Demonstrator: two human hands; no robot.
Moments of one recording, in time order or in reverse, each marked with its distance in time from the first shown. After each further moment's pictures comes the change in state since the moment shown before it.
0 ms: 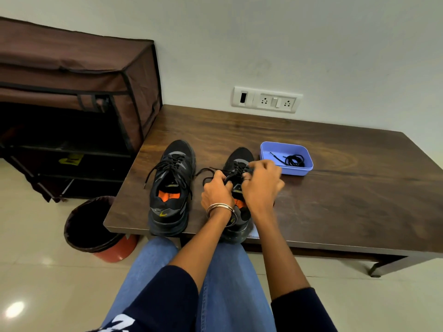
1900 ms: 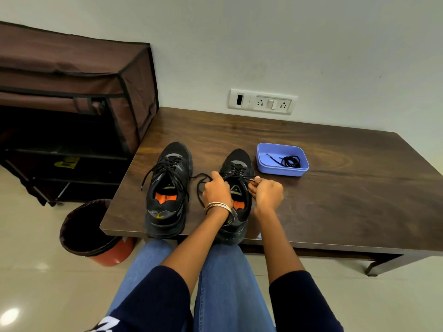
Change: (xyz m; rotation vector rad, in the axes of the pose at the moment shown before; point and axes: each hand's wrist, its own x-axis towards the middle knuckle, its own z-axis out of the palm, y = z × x) left_hand 0.002 0.008 0.001 0.056 -0.062 0.064; right_hand 0.016 0.025 0.017 0.875 -0.030 0.779
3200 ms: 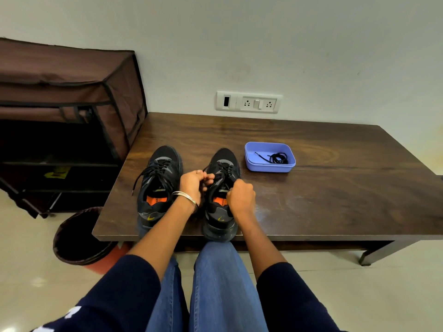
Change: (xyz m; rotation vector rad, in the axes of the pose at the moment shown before) left_hand 0.027 -0.010 -0.026 -1.090 -0.212 -0.365; right_hand -0.025 0.010 -0.005 -1.013 -0.228 -0.501
